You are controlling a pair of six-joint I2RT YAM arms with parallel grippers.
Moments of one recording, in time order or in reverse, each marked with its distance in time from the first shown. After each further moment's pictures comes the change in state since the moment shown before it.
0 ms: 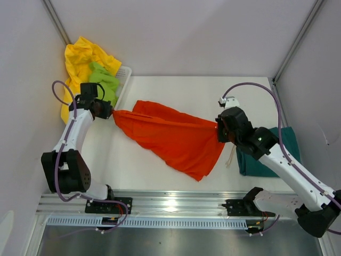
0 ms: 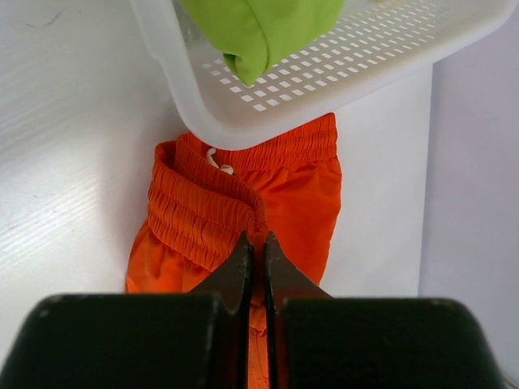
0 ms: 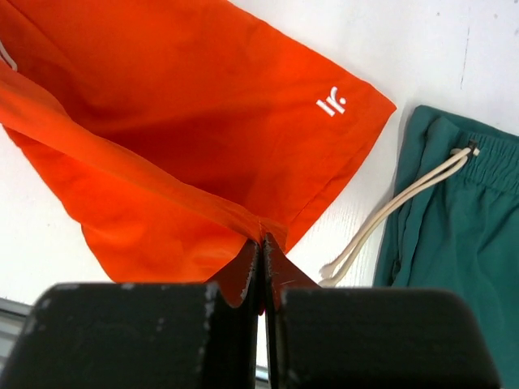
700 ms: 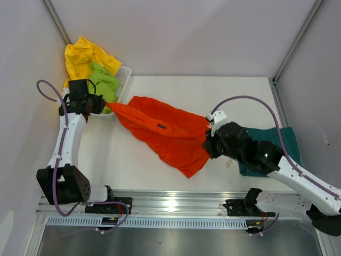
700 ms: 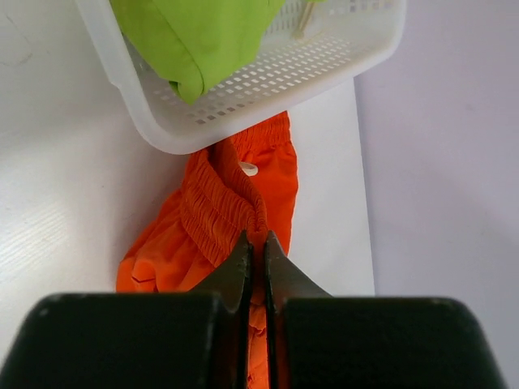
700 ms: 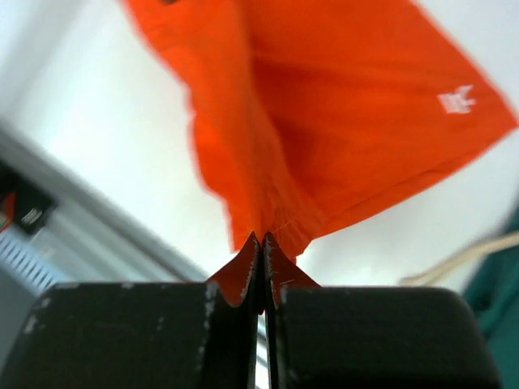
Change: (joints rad) left arm 0.015 -0.078 0.067 -0.004 -0.018 -0.019; right arm 0.147 -0.078 -0.032 0.057 -0.148 -0.043
